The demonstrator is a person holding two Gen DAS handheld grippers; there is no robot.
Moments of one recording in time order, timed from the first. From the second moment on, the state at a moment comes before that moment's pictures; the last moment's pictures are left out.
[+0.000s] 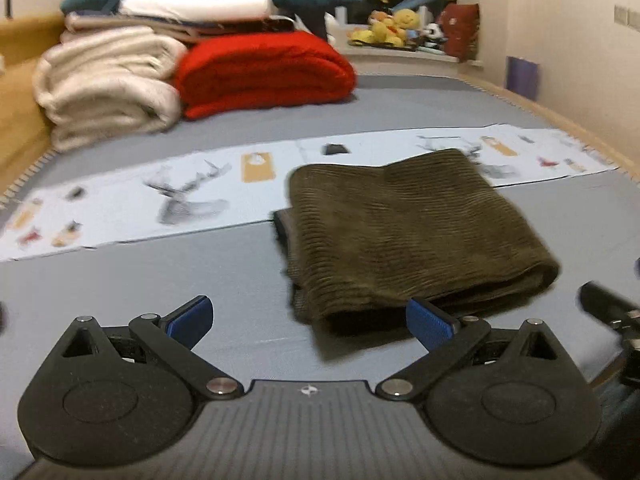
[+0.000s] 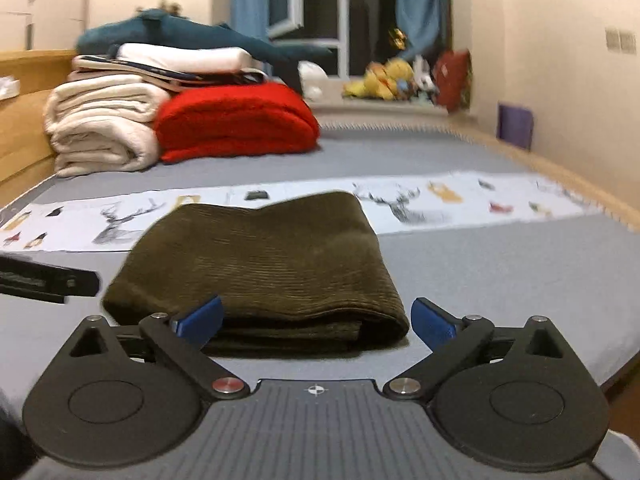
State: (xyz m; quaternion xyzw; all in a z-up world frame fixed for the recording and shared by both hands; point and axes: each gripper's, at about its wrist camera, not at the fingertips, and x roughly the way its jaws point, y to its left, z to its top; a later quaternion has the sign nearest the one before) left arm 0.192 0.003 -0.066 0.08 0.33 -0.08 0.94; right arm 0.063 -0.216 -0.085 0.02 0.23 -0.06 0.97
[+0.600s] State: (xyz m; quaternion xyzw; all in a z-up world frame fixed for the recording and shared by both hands) left arm 0.166 0.009 -0.084 0.07 0.33 -0.09 0.94; right arm 0.037 -0.206 -0.094 0.01 0.23 -0.06 0.97
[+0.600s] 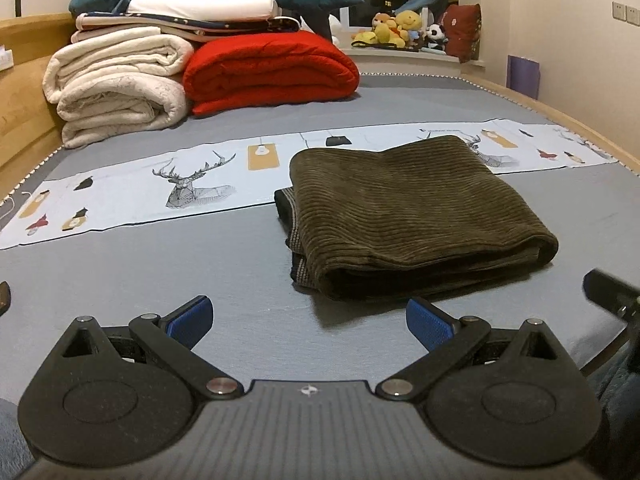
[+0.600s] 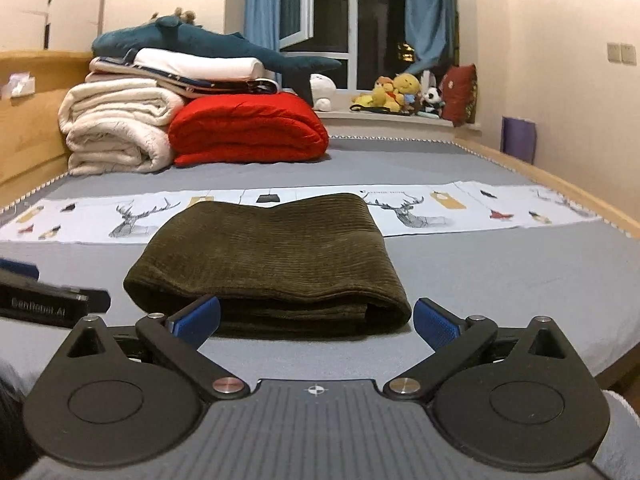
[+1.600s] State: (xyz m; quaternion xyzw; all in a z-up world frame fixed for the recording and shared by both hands) left arm 0.168 0.012 -0.084 0.05 0.34 -0.09 0.94; right arm 0.040 -0.197 -0.095 -0.02 0.23 -0.06 0.97
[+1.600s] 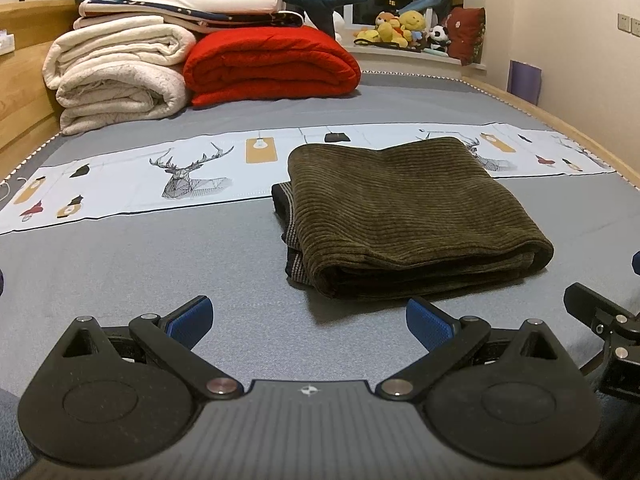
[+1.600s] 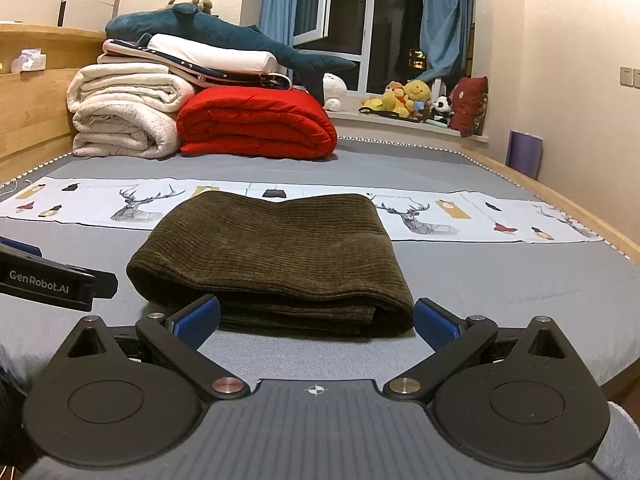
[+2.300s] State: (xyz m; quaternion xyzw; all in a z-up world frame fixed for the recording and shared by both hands) left arm 0.167 0.002 -0.091 0.08 0.34 -0.09 0.93; right arm 0.037 -0.196 -0.094 -0.02 0.21 -0.06 0.97
